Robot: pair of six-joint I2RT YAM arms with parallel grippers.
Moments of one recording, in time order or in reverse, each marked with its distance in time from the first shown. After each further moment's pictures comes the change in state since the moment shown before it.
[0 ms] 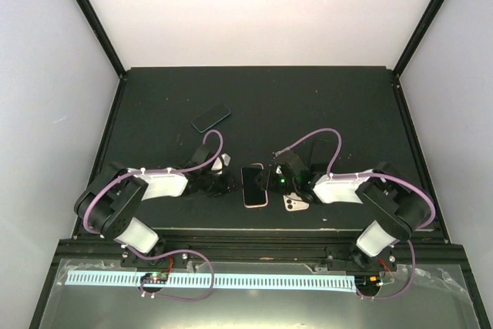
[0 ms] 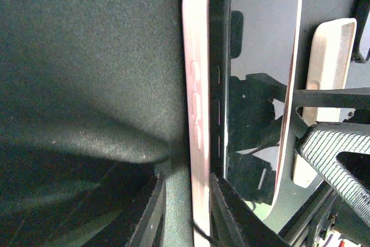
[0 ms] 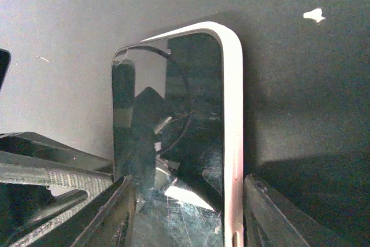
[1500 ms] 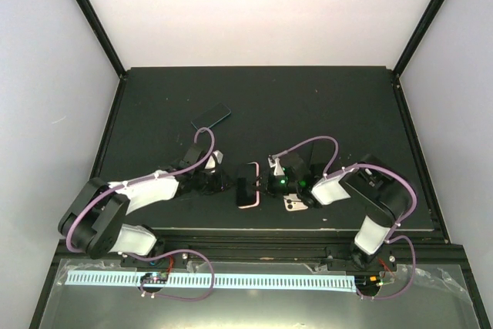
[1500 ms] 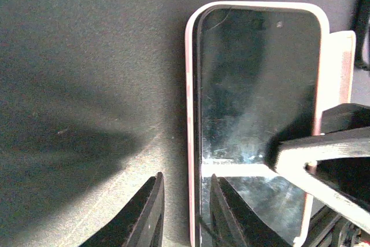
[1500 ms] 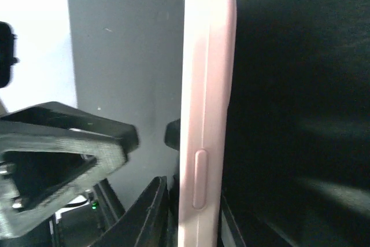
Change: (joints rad) left arm 0.034 -0.140 -0.006 -0.147 -0.093 0.087; right arm -0.037 0.134 -0.076 0.400 -0.290 0.170
